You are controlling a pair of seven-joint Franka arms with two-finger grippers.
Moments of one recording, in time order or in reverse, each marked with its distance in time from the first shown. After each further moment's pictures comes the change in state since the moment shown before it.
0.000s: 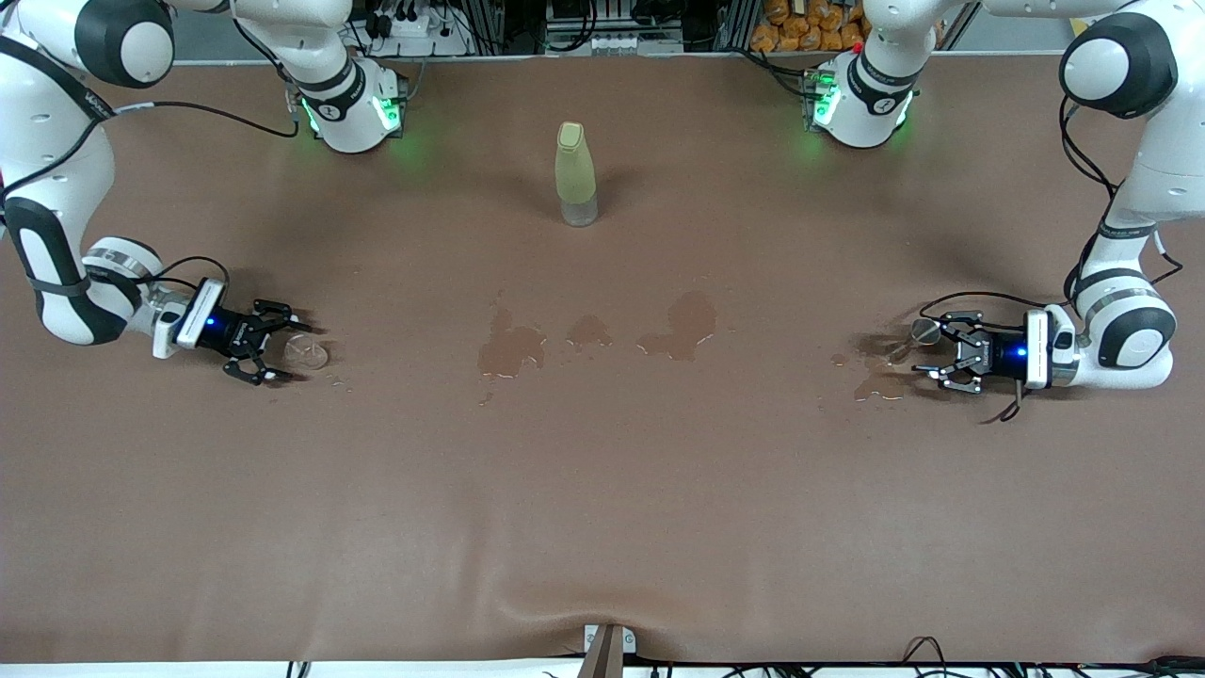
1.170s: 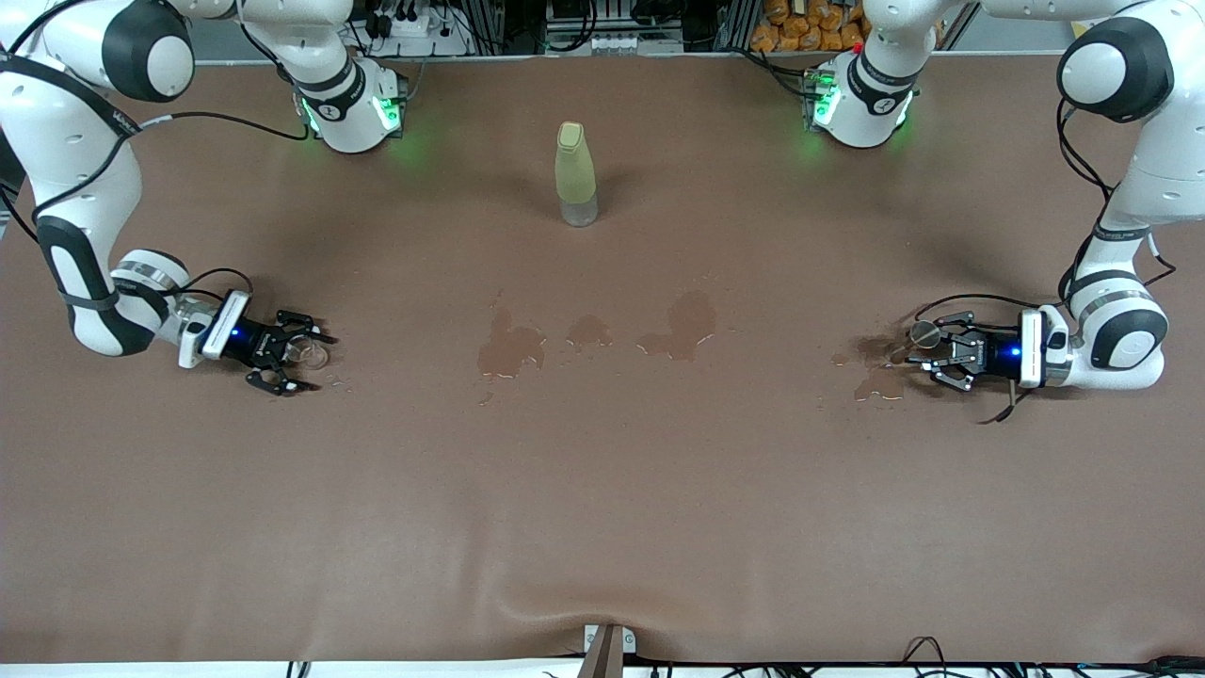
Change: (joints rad) left arm -0.003 0.016 -0.001 0.000 0.000 -0.004 0.016; right arm 0.064 0.048 0.006 0.007 0.093 0.025 -0.022
